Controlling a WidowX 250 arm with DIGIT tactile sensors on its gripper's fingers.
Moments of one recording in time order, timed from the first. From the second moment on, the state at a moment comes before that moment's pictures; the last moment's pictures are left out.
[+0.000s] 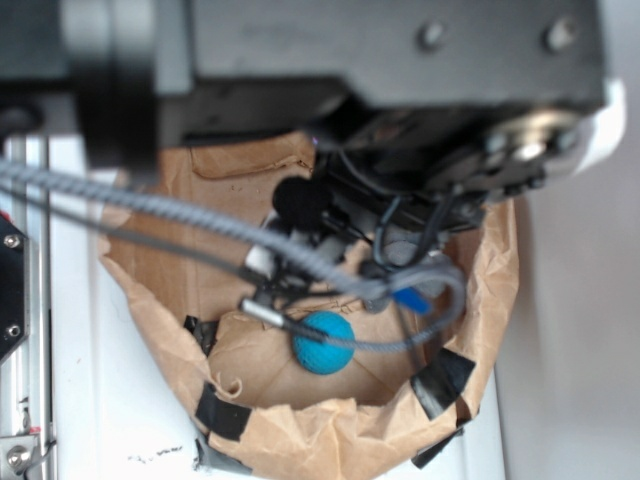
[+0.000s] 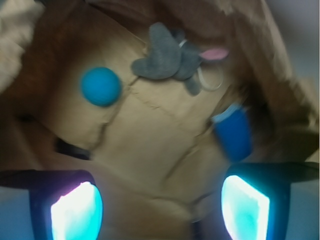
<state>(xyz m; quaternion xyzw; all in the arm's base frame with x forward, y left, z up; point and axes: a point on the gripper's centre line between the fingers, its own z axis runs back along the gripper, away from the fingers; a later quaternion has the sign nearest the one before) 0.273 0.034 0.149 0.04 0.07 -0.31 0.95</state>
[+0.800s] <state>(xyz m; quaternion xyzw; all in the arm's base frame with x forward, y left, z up) 0.283 0.049 0.092 0.01 0.04 -0.46 0.89</state>
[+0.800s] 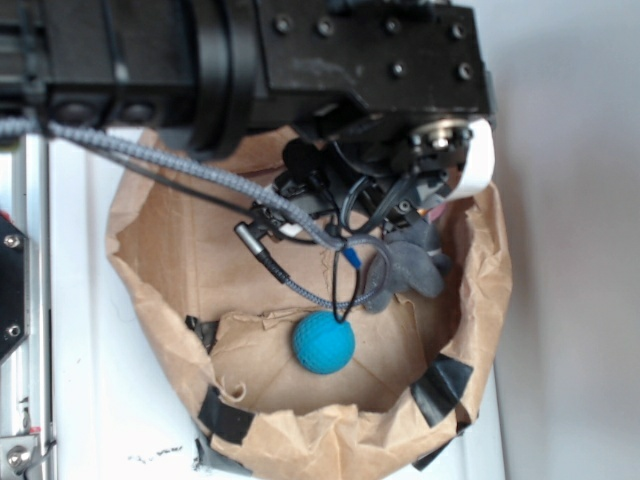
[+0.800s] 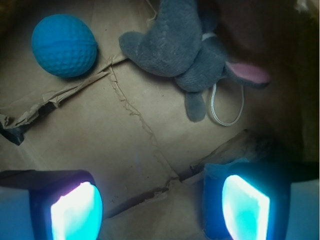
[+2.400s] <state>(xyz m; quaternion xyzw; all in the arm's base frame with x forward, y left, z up) 0.308 0.100 0.054 0.05 -0.02 -0.41 0.91</state>
